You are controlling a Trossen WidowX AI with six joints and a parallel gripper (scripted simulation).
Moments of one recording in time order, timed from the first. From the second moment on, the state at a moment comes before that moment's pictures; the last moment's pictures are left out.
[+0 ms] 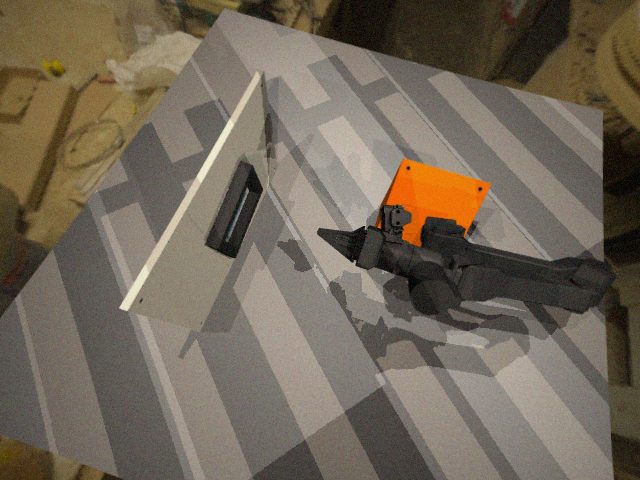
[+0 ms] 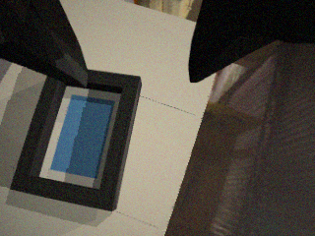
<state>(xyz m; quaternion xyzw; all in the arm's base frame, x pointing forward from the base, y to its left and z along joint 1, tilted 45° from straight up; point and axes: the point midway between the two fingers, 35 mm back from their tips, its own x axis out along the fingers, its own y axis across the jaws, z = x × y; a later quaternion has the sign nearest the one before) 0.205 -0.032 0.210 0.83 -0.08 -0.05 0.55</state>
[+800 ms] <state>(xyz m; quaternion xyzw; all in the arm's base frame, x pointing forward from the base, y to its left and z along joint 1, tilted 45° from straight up) 0.206 -0.032 0.211 0.83 -0.08 -0.05 0.55</state>
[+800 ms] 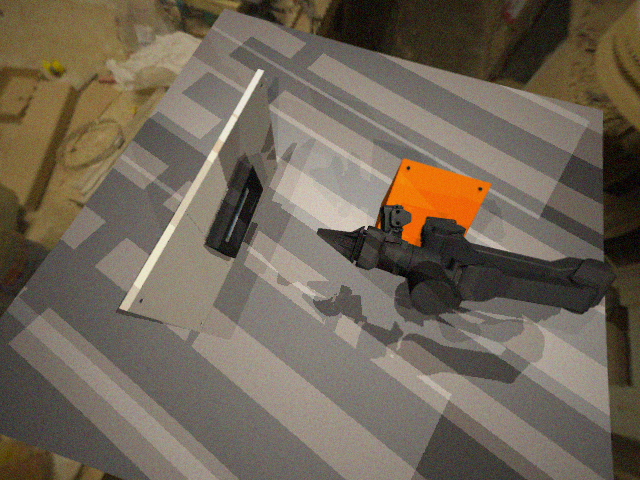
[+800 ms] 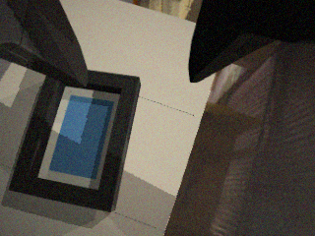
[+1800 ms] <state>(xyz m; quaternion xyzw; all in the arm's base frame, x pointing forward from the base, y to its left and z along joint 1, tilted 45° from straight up) 0.265 -0.028 0.182 0.88 -0.08 -0.04 0.46</state>
